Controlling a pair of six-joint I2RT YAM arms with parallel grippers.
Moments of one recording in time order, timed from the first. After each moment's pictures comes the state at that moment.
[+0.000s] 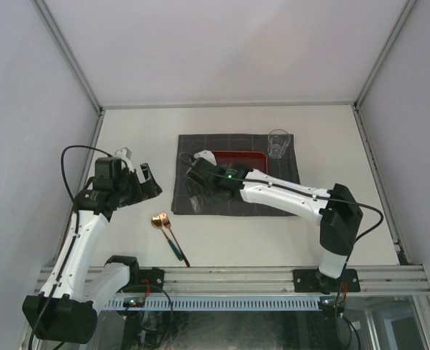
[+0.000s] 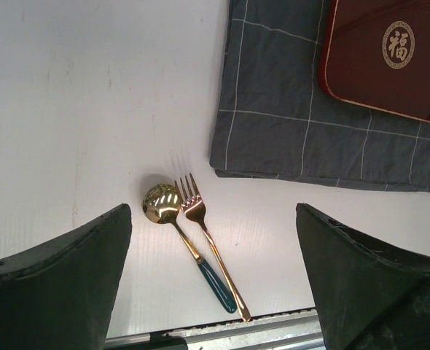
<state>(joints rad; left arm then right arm) -0.08 0.90 0.85 -0.78 0.13 -0.39 1.06 1.75 1.53 -0.84 0.25 0.53</state>
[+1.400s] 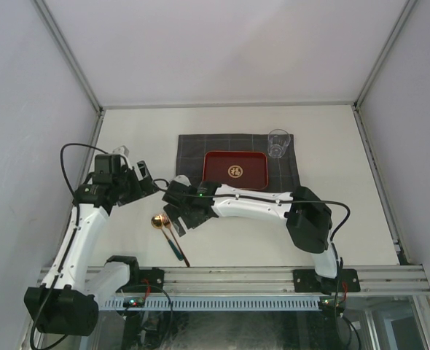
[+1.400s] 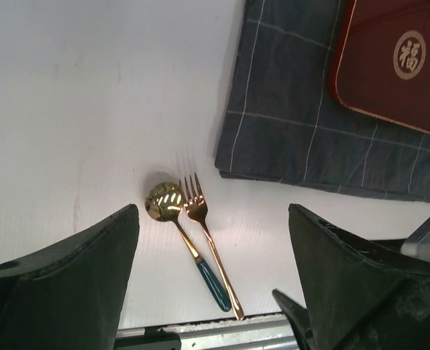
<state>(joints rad) -0.06 0.97 0.89 -0.80 0.12 -0.42 1.21 1.98 1.64 -0.82 0.14 0.56</state>
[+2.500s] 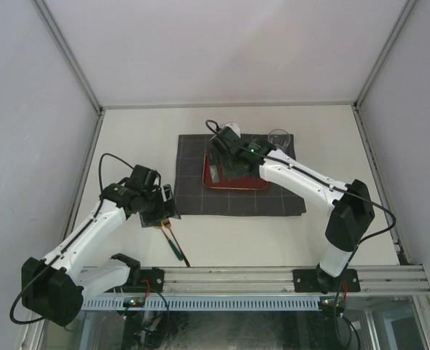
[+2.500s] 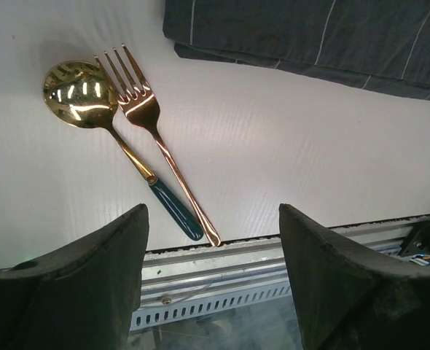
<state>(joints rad) -0.38 1.03 0.78 -0.90 0.13 -0.66 0.86 1.73 1.59 -0.85 0.28 0.51</state>
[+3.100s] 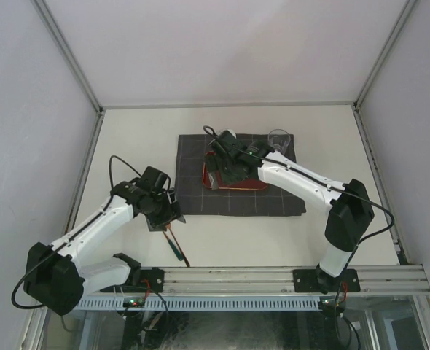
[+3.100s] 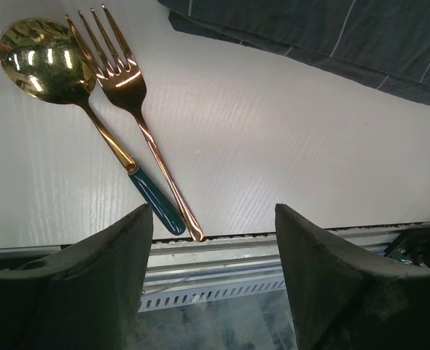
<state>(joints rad) -0.47 1.12 0.78 -0.90 0.11 -0.82 0.85 1.73 1.56 -0.85 0.17 0.46</state>
